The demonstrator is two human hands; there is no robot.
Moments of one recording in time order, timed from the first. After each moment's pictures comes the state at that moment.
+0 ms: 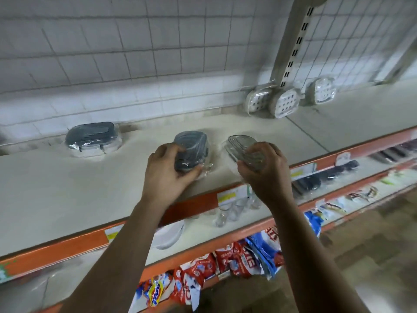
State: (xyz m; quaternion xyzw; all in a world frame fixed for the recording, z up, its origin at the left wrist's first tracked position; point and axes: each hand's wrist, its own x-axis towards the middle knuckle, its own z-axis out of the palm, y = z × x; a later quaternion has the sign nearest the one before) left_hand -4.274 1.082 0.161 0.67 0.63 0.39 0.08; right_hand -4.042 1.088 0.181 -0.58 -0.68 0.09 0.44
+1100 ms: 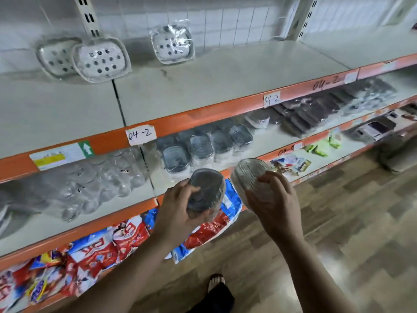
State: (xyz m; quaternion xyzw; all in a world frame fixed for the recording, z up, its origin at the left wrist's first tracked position) left_hand -3.730 1.079 0.026 0.74 0.56 0.29 0.22; right_hand -3.491 1.068 0.058 -0.65 -0.65 0.08 0.39
